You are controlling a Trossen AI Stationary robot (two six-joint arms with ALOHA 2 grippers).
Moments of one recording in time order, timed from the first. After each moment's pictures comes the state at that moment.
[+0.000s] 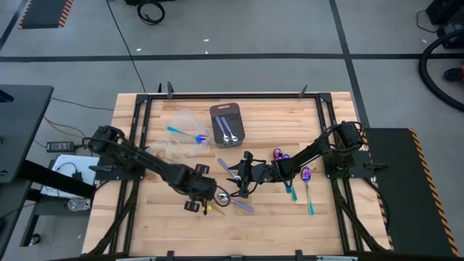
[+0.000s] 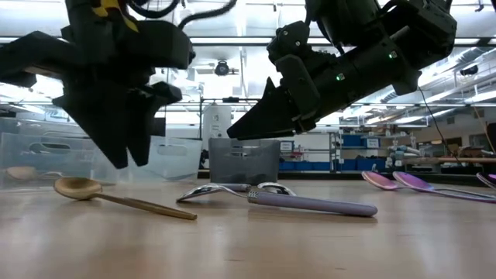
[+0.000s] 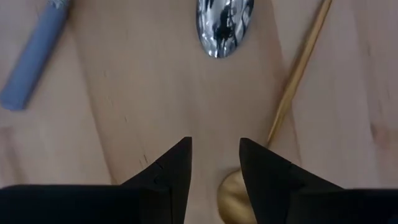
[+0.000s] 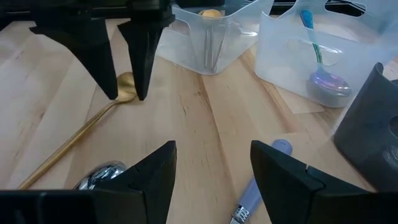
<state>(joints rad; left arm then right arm) -0.38 1.72 1.05 -0.61 -0.15 -0.12 0.24 1.90 0.82 0.66 0.37 0.14</state>
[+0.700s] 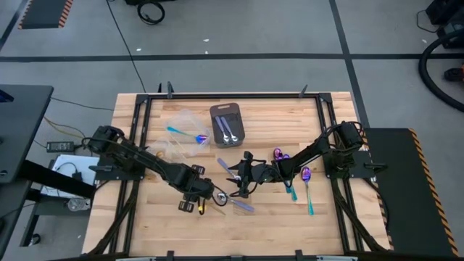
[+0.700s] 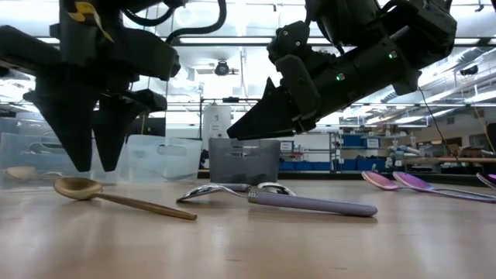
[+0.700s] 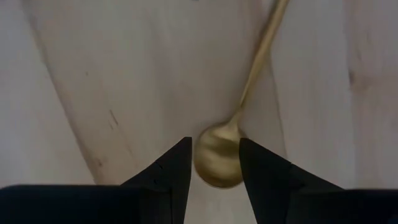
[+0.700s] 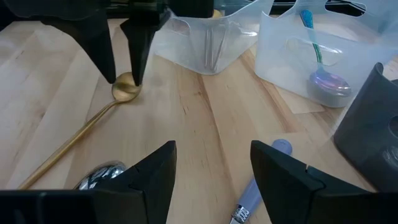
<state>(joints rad) -0.38 1.71 1.05 -0.72 -0.04 -0.12 0.24 1.90 0.82 0.66 0.37 0.14</state>
